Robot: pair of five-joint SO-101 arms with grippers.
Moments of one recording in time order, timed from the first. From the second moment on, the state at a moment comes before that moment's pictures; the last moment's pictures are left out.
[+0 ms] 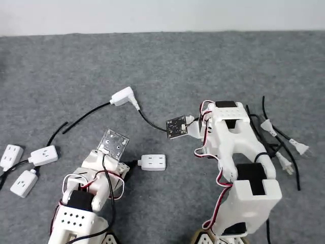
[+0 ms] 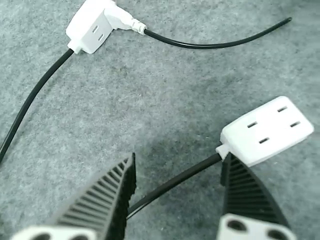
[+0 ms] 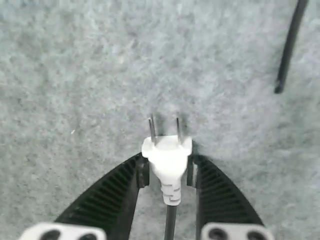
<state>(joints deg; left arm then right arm) 7.3 -73.2 90.6 43.4 -11.6 -5.6 13.7 20.7 67.2 90.9</state>
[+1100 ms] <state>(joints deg) 7.5 -73.2 90.8 43.4 -11.6 -11.9 14.7 20.0 63.8 59.1</state>
